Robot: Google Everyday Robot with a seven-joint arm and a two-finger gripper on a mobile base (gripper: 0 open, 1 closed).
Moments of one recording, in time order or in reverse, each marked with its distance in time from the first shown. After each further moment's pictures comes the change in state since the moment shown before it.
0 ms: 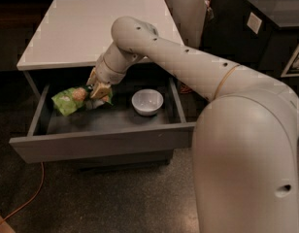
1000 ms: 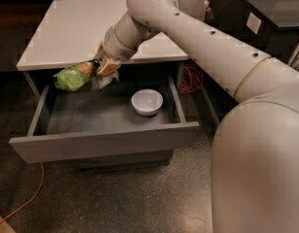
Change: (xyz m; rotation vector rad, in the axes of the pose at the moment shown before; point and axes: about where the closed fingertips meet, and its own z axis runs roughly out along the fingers) arm -0.011 -0.032 -0.094 0.130 0.001 -0.061
